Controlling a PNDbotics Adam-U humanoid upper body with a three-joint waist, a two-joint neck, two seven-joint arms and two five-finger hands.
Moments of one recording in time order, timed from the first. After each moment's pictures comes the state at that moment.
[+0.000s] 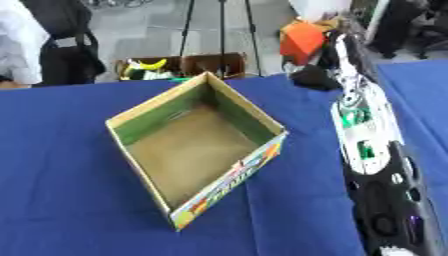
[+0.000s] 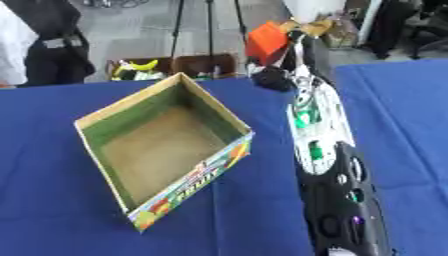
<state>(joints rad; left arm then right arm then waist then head) -0.14 0.05 0.45 -1.98 -0.07 -0.24 -0.03 -1.00 -0.11 -0.15 -1.49 0.96 0.41 0.14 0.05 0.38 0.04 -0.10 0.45</state>
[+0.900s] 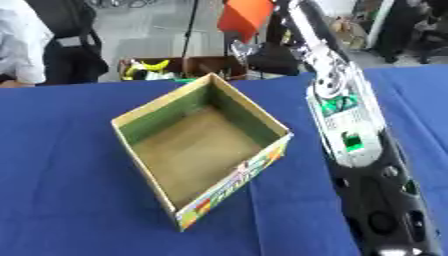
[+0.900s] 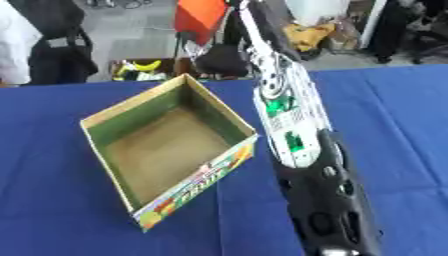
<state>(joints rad) -0.15 0.06 0.45 -1.98 -0.07 -0.23 -0.03 -1.06 -0.12 0.03 -1.52 0.80 0.27 0.20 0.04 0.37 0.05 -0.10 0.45</state>
